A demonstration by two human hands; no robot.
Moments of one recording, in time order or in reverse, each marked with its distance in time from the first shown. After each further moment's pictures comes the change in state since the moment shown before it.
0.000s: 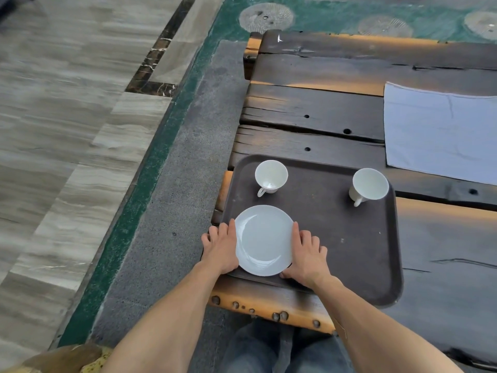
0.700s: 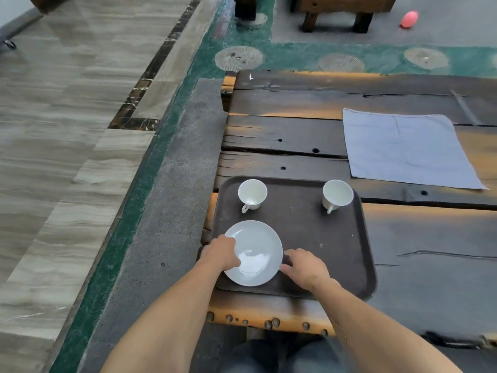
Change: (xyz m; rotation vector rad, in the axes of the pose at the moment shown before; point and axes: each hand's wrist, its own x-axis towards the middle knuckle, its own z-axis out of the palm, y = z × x) left_hand -0.002 0.029 -0.048 0.038 -0.140 0.045; right_hand -0.027 0.018 -0.036 0.063 -0.069 0.053
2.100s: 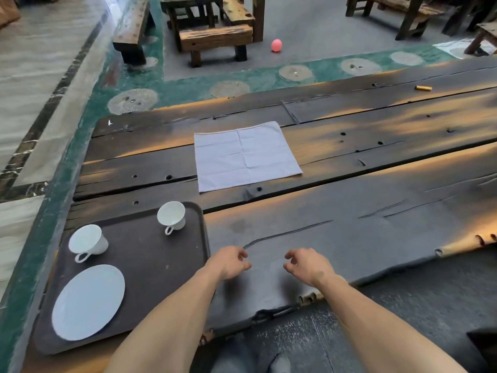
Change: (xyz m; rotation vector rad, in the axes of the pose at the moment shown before) left_hand -0.041 0.425 0.074 -0.060 -0.094 0.404; right_hand -0.150 0.389 -0.109 0.166 0.175 0.257
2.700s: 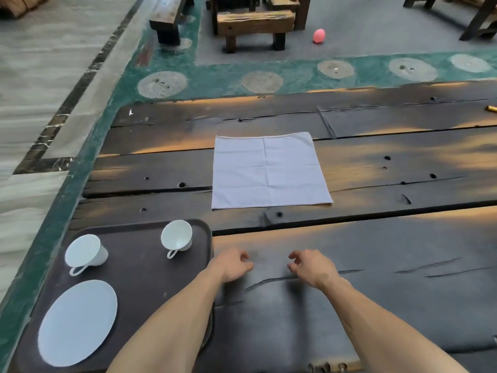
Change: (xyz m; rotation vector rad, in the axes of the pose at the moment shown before) left_hand 0.089 -0.008 -0.061 -0.131 0.055 -0.119; right_hand 0.137 -0.021 -0.052 -0.030 -0.084 -0.075
